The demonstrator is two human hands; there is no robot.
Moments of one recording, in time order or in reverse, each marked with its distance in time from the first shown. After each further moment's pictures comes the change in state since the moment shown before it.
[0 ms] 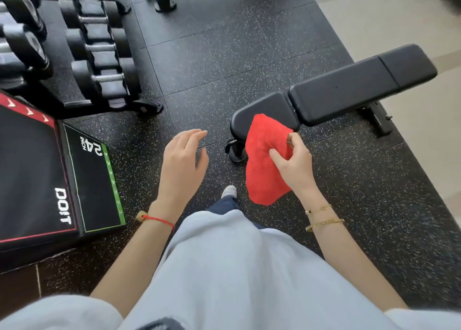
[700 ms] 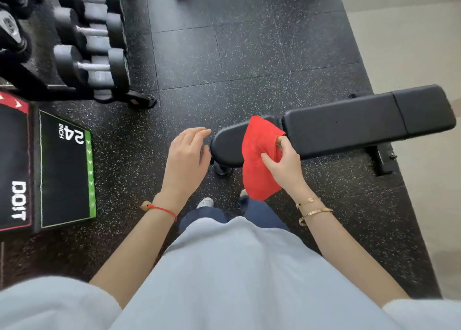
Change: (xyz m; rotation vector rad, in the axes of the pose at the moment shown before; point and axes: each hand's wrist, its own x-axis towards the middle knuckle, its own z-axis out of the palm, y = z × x) left_hand 0.158 0.068 0.129 0.060 0.007 -0.151; right_hand 0.218 0.072 -0.062 -0.114 -0.282 -0.001
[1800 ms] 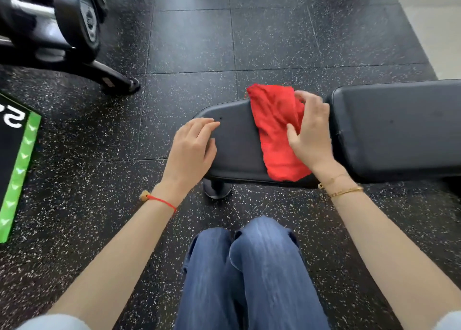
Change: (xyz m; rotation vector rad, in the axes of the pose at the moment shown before) left_hand 0.034 -0.175 0.408 0.099 0.144 0.079; right_hand 0.240 0.315 0.141 -0.400 0.200 -0.519
